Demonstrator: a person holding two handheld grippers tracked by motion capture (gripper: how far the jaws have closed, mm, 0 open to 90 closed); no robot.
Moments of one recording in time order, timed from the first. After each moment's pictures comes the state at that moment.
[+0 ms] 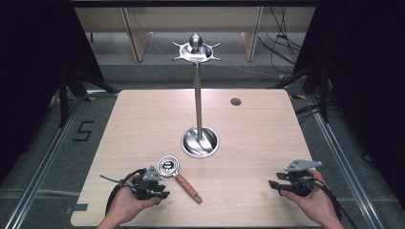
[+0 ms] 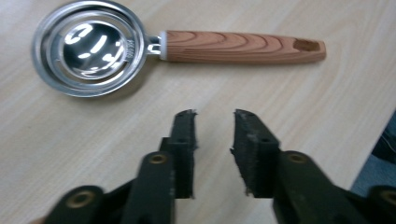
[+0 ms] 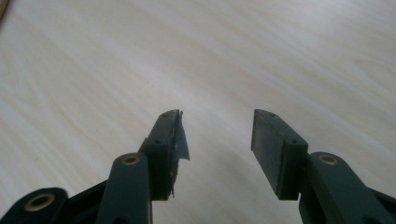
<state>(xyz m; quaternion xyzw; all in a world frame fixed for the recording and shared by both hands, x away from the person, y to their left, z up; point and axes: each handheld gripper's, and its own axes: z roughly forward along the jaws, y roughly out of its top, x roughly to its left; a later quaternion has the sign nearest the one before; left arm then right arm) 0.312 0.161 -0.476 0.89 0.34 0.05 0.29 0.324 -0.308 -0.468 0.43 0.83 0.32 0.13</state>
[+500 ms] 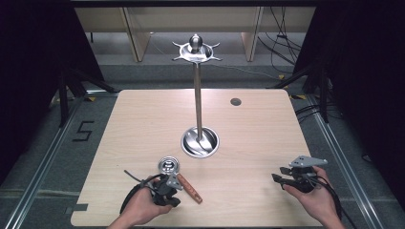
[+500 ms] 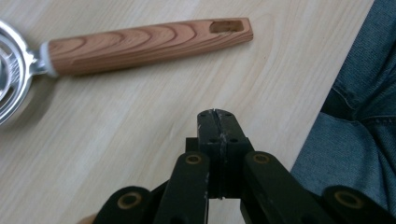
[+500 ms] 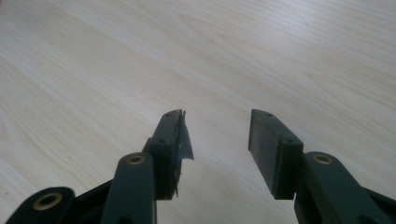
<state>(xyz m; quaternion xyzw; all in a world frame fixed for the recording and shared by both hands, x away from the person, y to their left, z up) 0.308 0.106 -0.472 0.95 0.24 0.00 0.21 0.328 -0.314 -0.465 0.45 0.81 0.33 0.16</state>
